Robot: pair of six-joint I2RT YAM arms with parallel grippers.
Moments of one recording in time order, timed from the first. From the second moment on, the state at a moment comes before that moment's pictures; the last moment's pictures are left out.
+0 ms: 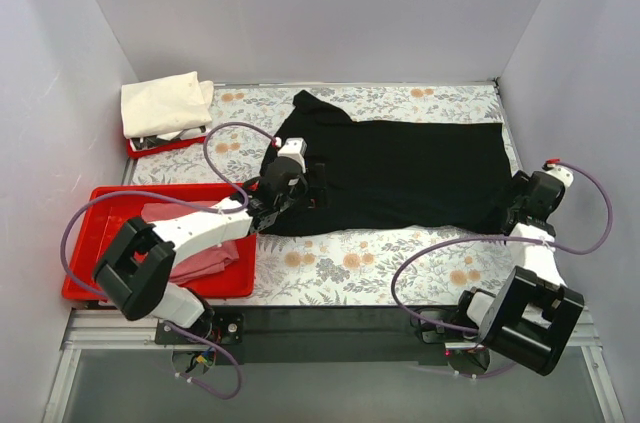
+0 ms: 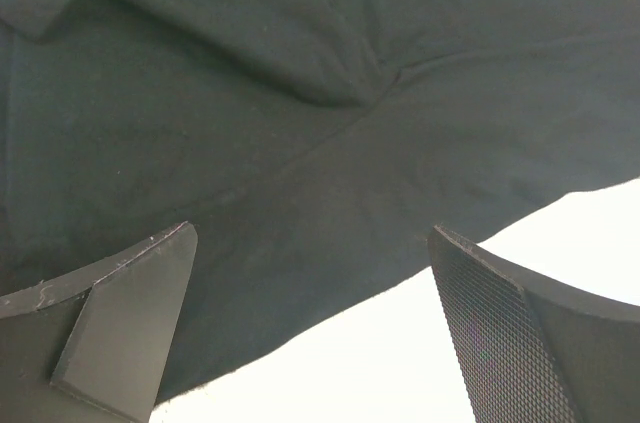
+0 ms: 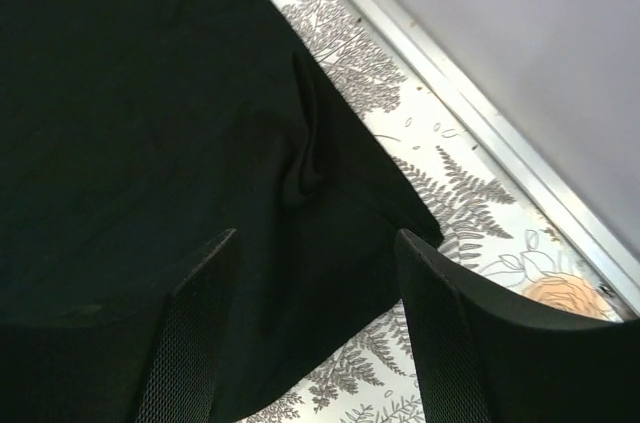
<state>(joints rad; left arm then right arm) -0.74 1.42 0.79 0.05 -0.16 -0.57 -0.45 1.09 0.51 -0.03 0.08 0.23</state>
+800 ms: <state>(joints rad) -0.74 1.59 0.81 0.09 -0.13 -0.45 -0.33 0.92 0.53 0.01 0.12 0.23</state>
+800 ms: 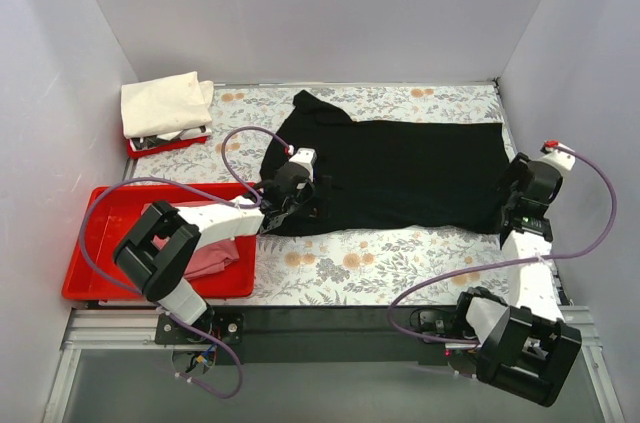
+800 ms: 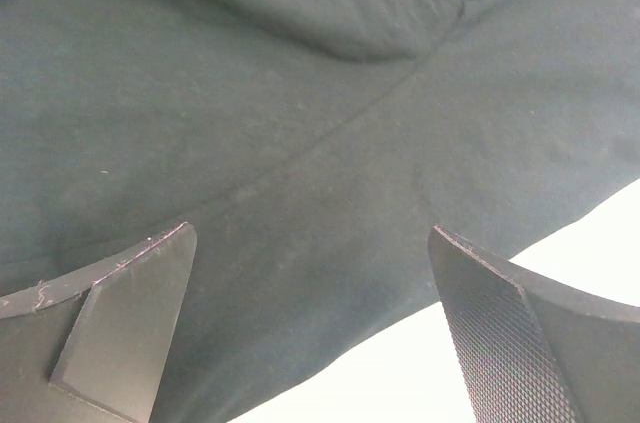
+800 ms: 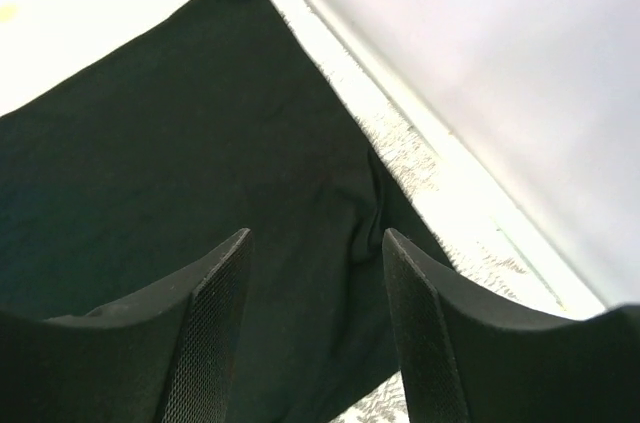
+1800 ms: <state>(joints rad) -0.73 1.68 0.80 0.18 -0.09 -0.43 -0.21 1.57 0.76 0.05 0.41 0.15</state>
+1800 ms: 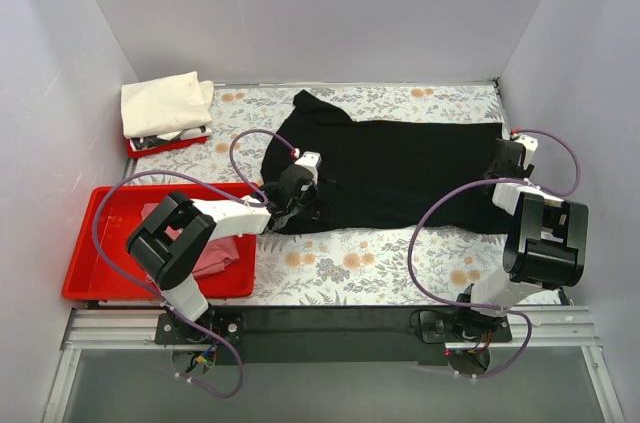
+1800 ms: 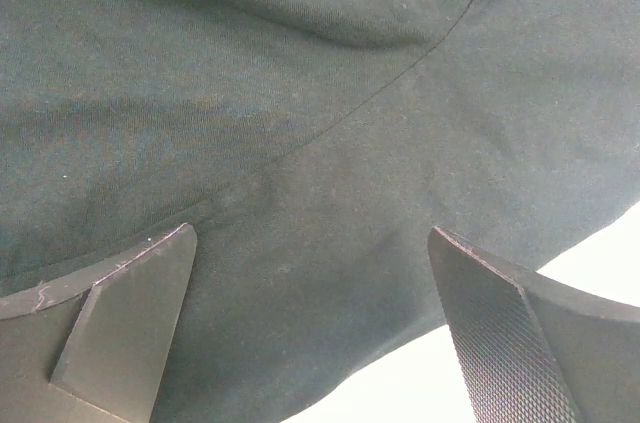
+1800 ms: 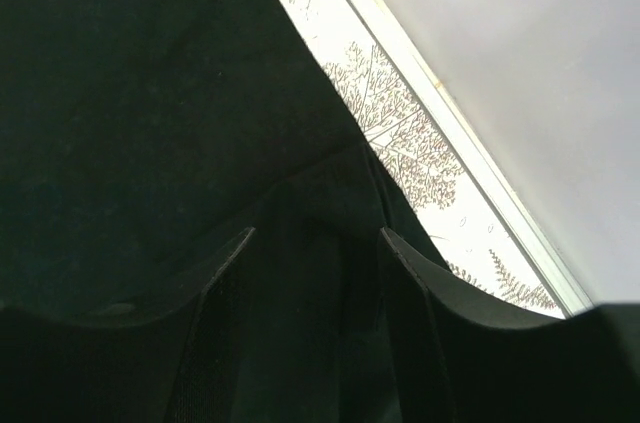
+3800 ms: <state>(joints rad) -0.73 1.71 0.83 0.19 -0.12 -0.42 -0.29 1.68 0.90 -0.05 0.29 0.16</state>
